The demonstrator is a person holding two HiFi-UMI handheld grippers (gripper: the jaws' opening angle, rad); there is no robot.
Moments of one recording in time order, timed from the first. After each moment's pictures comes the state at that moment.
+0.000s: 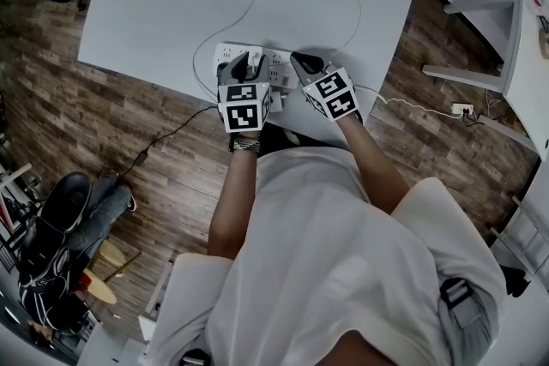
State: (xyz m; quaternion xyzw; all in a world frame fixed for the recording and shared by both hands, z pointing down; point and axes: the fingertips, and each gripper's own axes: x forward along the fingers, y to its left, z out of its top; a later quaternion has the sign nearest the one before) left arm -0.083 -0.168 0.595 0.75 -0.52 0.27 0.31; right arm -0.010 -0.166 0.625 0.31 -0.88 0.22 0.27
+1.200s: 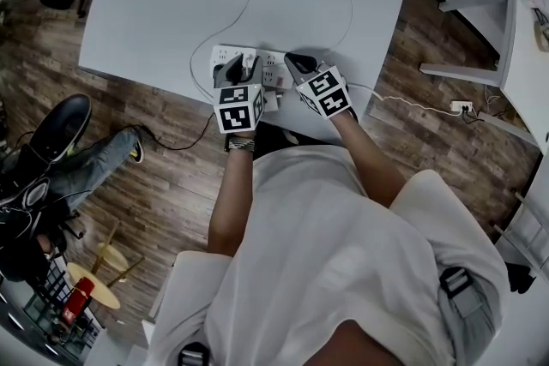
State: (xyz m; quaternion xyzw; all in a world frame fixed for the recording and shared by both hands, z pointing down) left arm -0.083 -0.164 0.593 0.76 -0.52 0.25 0.30; right arm -0.008 -0.162 0.625 0.31 -0.88 0.22 0.27
